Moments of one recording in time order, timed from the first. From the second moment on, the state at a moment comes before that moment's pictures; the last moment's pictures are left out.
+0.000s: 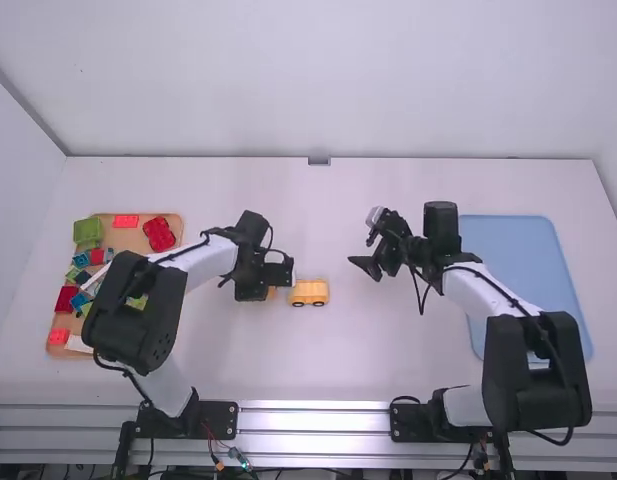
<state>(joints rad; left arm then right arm) -0.29 1.77 0.96 -0.64 0.14 1.15 0.11 1.52 0.74 0.01 -0.81 -0.68</state>
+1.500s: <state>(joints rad) 0.17 2.01 0.81 -0.42 1.10 1.65 0.14 1.52 0.66 0.07 -0.84 -0.66</state>
